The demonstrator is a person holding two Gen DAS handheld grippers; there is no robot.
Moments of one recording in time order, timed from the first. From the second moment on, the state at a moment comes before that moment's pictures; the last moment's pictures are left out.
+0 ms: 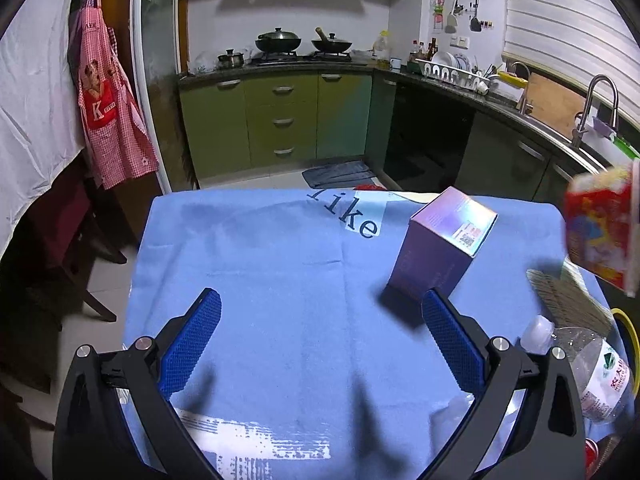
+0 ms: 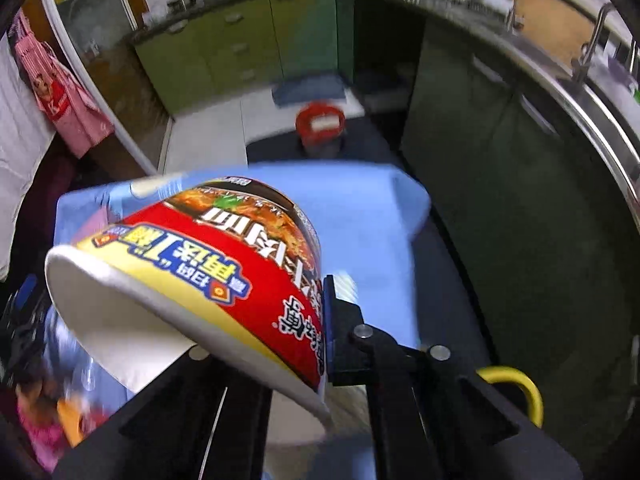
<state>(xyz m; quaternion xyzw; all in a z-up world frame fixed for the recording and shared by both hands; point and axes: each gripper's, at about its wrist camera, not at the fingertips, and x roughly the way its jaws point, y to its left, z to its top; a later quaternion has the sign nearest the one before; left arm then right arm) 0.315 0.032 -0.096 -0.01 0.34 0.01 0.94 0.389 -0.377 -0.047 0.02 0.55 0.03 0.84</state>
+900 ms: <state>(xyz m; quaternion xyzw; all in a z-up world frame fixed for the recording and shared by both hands) 0.307 0.013 -0.097 0.01 0.35 -0.01 0.94 0.266 -0.628 -0.230 0.18 0.75 -0.13 0.63</state>
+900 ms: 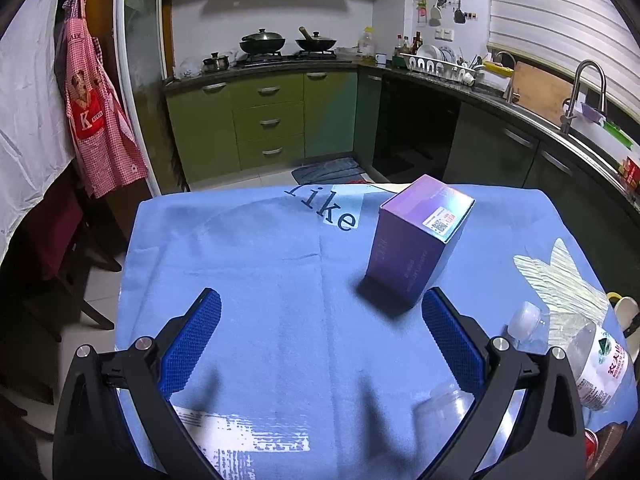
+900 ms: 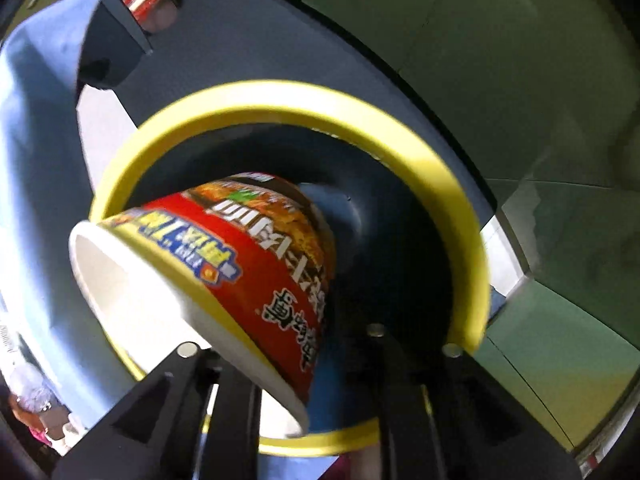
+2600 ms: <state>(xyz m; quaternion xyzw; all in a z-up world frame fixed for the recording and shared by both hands) 0.412 -0.056 -0.111 0.15 0.42 -0.27 0.85 0.189 -0.536 -0.109 0.13 0.61 -0.03 0.78</state>
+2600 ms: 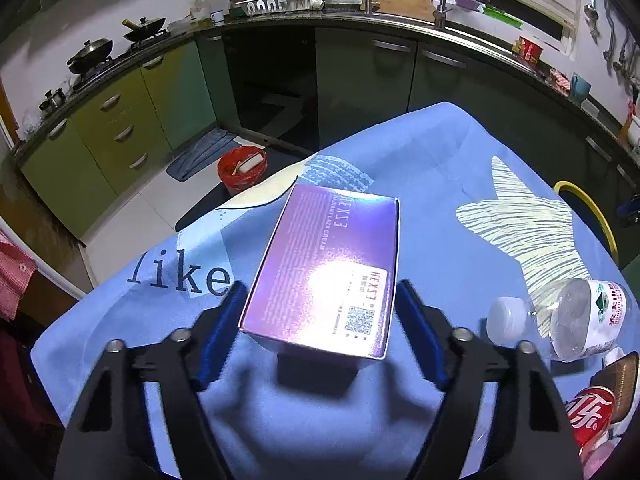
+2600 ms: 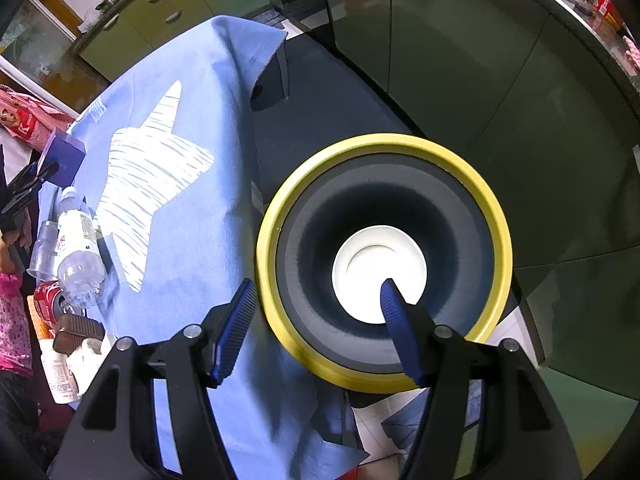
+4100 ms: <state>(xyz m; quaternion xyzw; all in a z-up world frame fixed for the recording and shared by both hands) 0.211 -0.463 -0.047 0.25 0.45 -0.53 0.67 0.023 -0.646 -0.095 0.22 0.51 -0.08 0.82</state>
